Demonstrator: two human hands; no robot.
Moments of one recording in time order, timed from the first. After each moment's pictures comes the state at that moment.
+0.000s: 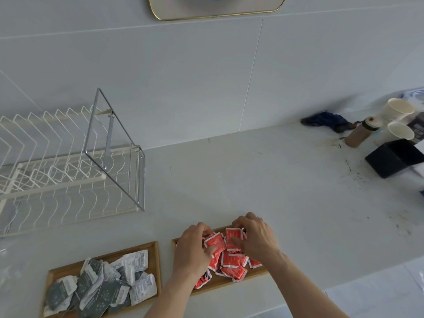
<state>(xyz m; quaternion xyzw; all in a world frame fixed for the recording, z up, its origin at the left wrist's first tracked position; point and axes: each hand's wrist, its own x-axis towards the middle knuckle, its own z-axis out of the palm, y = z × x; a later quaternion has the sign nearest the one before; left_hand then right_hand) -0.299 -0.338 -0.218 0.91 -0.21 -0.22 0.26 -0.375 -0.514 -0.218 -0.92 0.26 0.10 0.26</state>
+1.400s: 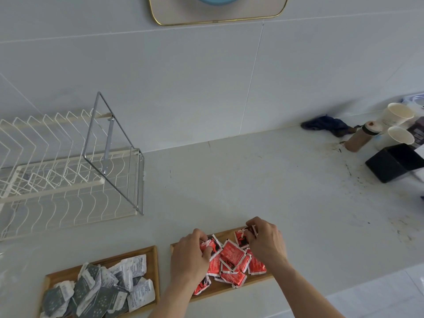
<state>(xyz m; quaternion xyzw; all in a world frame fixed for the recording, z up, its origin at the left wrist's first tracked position) -0.299 -0.337 -0.219 0.94 -0.18 -0.21 0.22 -0.383 -0.525 -0.222 -0.87 0.39 0.04 0.30</state>
